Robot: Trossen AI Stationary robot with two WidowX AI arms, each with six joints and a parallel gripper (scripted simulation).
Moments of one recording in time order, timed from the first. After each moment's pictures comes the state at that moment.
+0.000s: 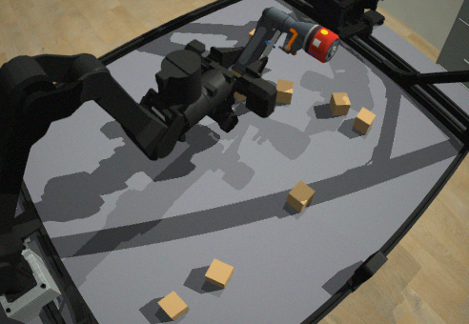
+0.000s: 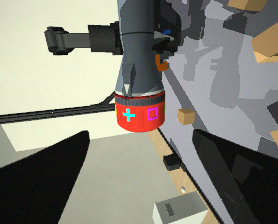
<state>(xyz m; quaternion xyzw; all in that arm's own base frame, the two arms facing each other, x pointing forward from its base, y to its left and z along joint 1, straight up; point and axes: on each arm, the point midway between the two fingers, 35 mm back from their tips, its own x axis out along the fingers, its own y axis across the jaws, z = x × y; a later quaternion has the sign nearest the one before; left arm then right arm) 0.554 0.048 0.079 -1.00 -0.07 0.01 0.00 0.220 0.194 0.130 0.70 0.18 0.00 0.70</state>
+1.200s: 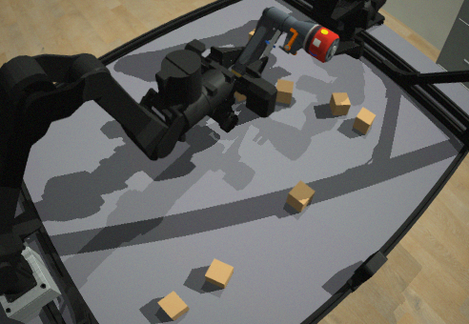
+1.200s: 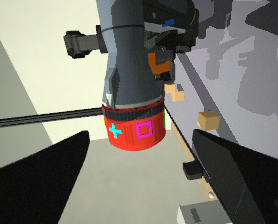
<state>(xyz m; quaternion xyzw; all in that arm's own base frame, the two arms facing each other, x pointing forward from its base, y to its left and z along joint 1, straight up) 0.554 0.048 0.080 -1.00 -0.07 0.01 0.00 0.248 0.200 0.105 0.73 0.12 0.06 0.67</state>
